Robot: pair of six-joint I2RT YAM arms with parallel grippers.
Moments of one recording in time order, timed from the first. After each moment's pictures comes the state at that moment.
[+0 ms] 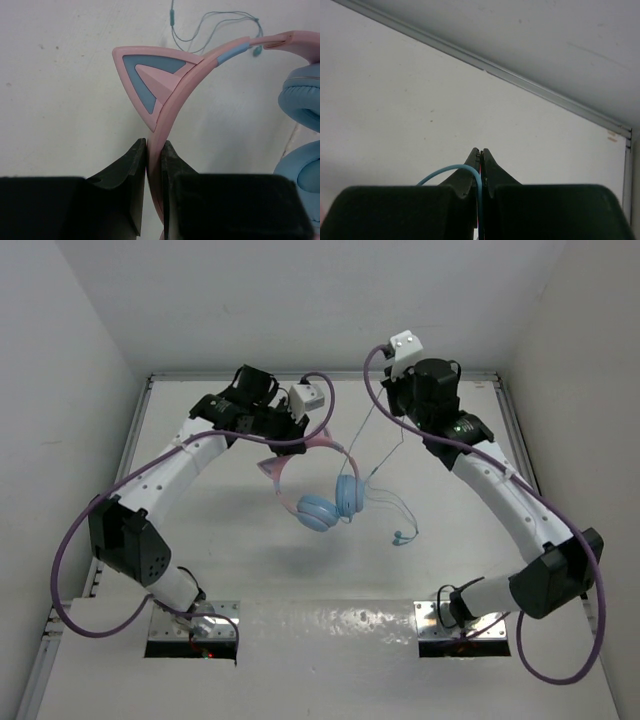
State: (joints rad) left arm -0.45 1.57 1.54 -0.80 0.52 0.40; right arm 0.46 1.39 1.33 -0.23 0.16 -0.20
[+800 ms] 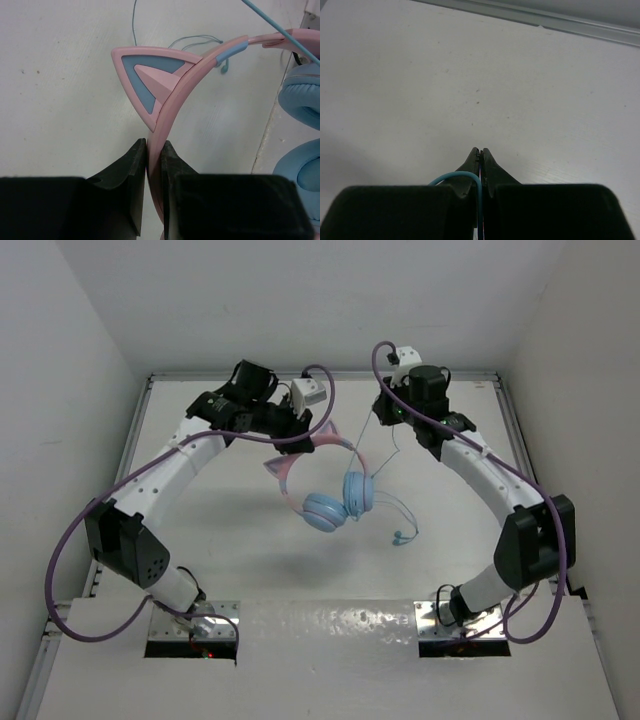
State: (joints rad) left arm -0.47 1.56 1.57 -0.81 0.64 0.34; right arm 0.33 1.55 1.24 -0.12 -0.10 0.12
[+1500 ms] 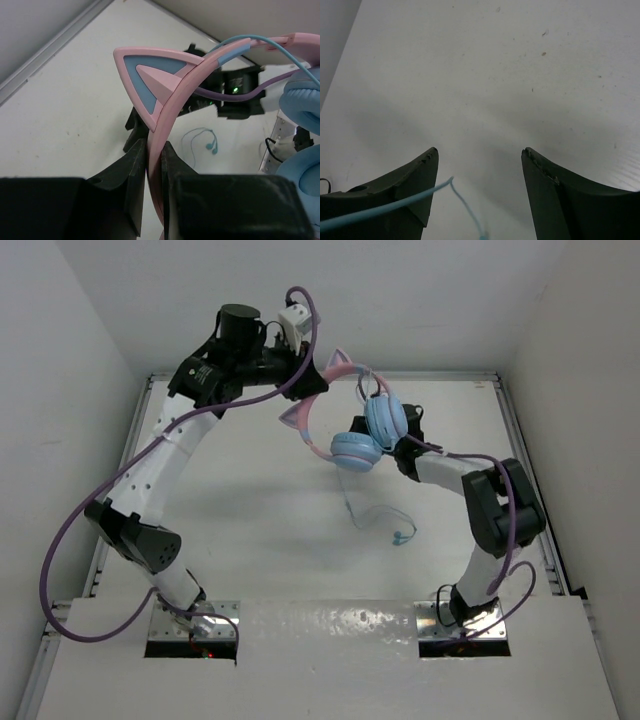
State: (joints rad) left arm -0.47 1.66 2.00 -0.76 0.58 0.04; right arm 0.34 1.77 0.97 0.32 -0.40 0.37
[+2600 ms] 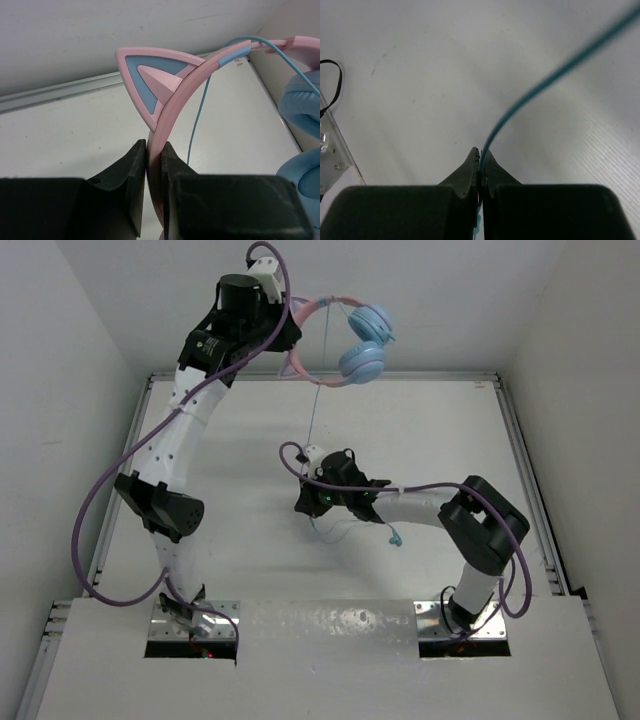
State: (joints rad) left arm -0.39 1.91 2.36 -0.76 0.09 -0.24; right arm 0.80 1.75 0.87 0.29 -0.26 0.29
